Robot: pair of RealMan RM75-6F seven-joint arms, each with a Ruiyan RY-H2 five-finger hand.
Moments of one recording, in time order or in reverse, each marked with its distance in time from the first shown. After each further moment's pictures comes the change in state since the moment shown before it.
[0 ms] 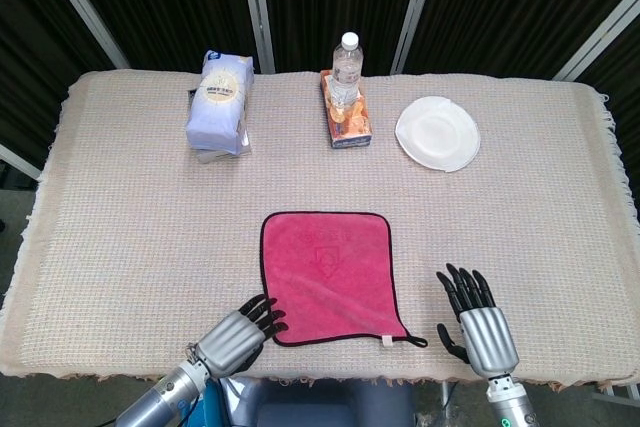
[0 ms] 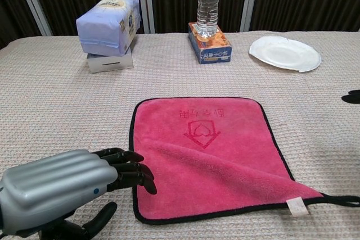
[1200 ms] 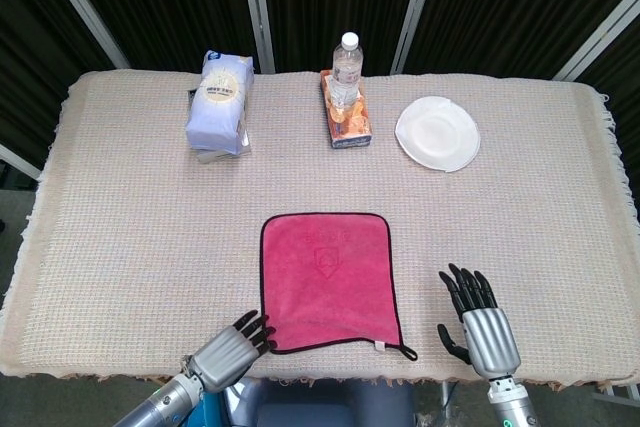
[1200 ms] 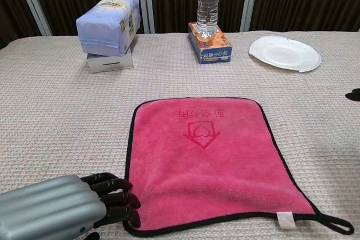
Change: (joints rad) left arm -0.028 0.033 0.100 -0.046 -0.112 -0.007 0.173; right arm -0.019 0.003 0.014 -0.014 -0.007 -0.009 0.031
